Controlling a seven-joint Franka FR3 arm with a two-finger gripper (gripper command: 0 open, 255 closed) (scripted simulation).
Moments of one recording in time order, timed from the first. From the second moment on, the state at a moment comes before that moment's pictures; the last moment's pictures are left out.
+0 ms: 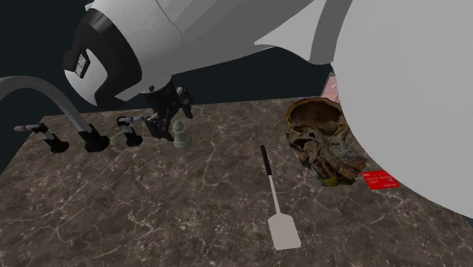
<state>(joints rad) 0.25 0.58 0.21 -1.58 -0.29 2.04 -0.31</state>
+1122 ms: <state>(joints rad) 0.25 0.57 0.21 -1.58 -0.29 2.04 -0.31</state>
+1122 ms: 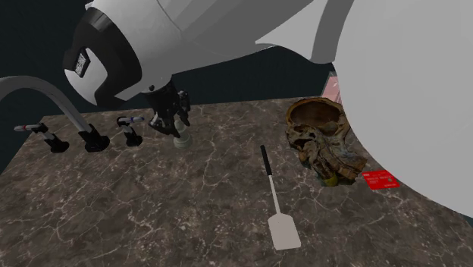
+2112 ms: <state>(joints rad) 0.25 0.50 0.22 -1.49 -0.27 1.88 -0.34</state>
